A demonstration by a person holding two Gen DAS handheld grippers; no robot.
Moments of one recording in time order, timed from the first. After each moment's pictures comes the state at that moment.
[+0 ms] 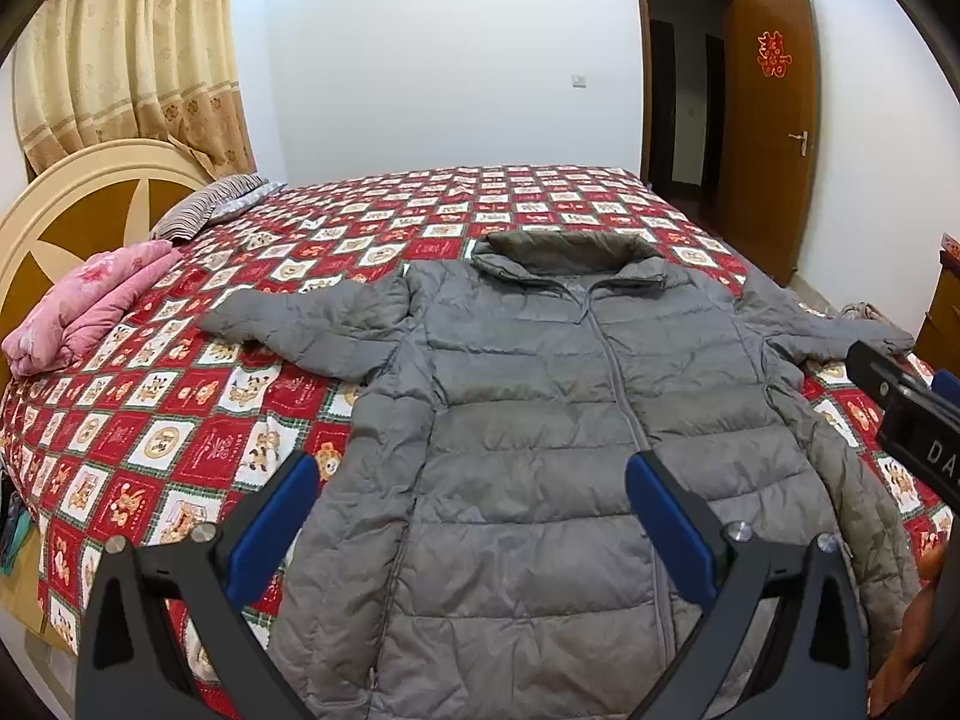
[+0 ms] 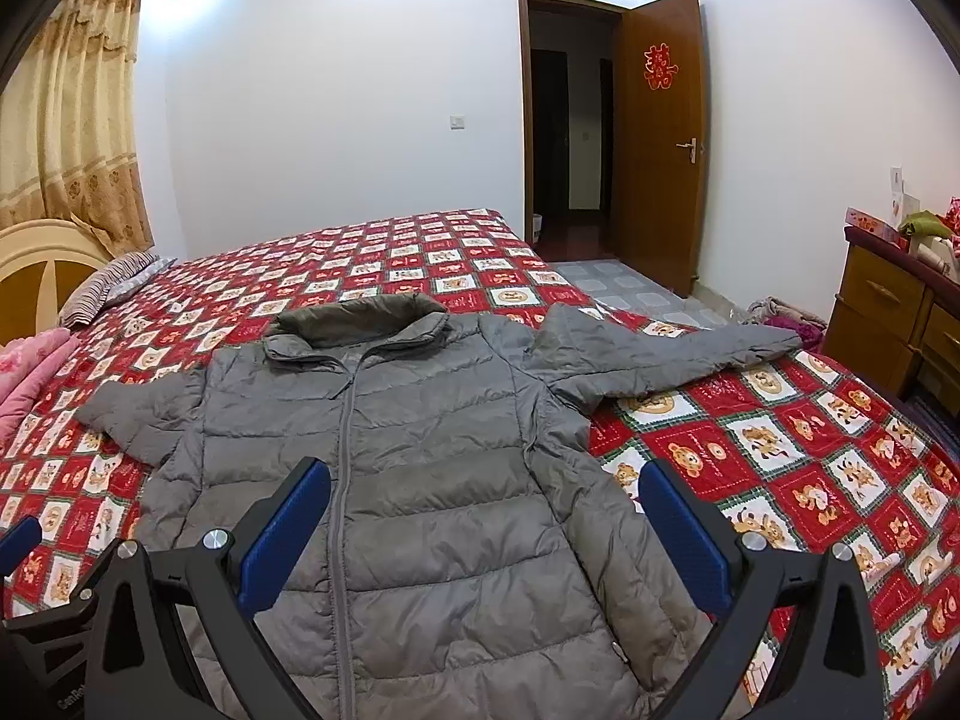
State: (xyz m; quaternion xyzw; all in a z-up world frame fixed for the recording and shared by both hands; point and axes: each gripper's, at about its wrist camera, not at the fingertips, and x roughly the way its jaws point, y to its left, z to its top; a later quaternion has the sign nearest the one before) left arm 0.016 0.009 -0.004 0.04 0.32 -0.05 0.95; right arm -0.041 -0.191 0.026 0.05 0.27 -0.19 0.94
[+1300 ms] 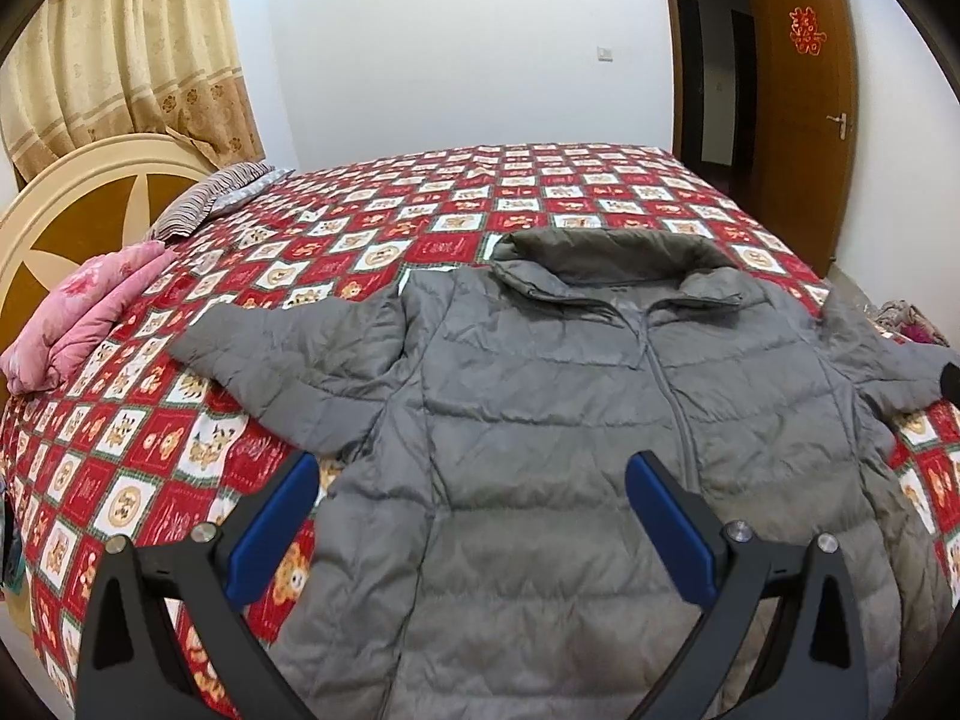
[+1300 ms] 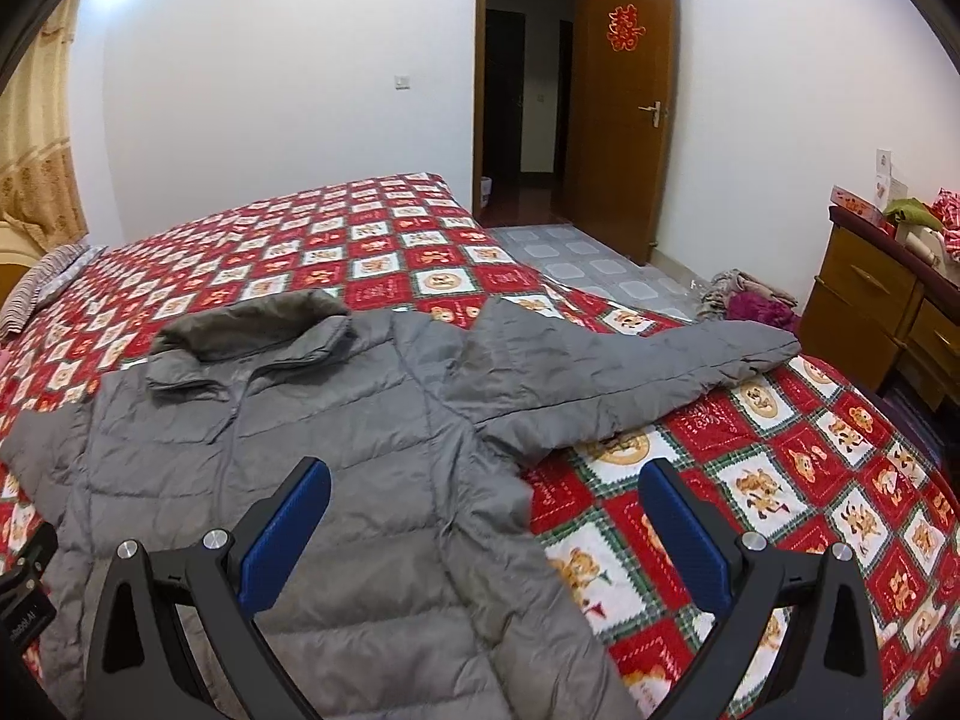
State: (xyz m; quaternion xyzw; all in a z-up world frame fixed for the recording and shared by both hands) left arm 0.135 -0.014 -0.026 0.06 0.34 -0.01 0.94; right arm 0.061 -0.277 0.008 0.06 0.32 -0.25 0.91
